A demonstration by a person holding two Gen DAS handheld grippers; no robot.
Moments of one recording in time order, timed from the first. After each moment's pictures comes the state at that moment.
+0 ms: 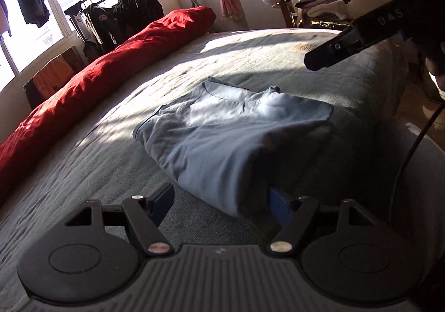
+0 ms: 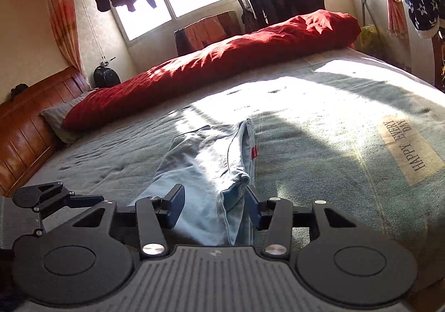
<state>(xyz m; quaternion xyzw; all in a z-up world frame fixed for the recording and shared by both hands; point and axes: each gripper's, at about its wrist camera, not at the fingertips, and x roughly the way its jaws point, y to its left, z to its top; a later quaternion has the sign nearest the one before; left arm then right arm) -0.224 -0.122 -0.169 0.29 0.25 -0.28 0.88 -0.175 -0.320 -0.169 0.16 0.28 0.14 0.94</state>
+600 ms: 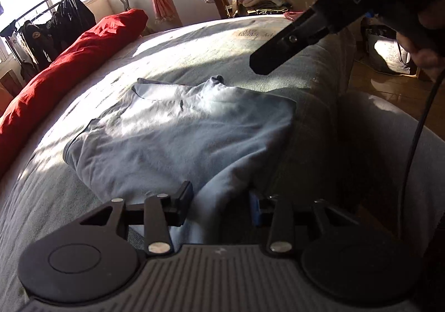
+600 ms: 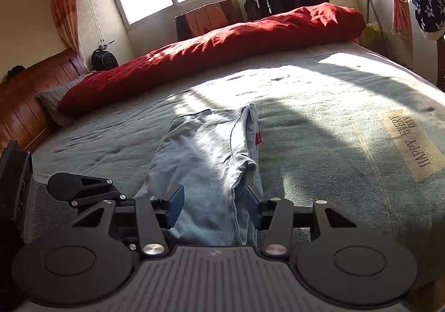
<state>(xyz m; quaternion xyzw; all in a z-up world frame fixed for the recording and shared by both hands) -0.188 -0.145 -0.188 0.31 0.28 -0.42 0.81 -0.170 -0.306 -0.176 0.13 0.30 0.13 0.94</state>
